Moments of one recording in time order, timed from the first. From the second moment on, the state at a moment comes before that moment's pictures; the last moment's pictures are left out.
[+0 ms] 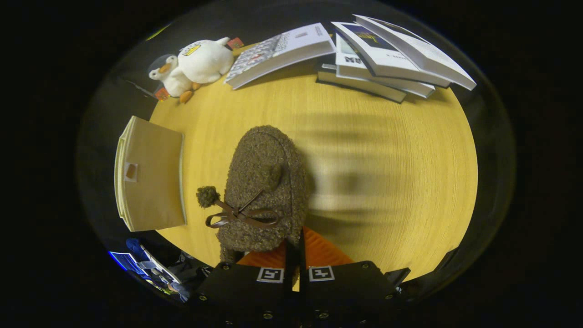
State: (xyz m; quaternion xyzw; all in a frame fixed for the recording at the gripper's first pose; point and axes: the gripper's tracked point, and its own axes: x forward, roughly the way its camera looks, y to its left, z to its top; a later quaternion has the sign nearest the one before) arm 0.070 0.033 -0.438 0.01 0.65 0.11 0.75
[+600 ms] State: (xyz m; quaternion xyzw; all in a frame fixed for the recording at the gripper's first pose) arm 0.098 0.234 -0.301 -0.06 0.56 0.28 0.78
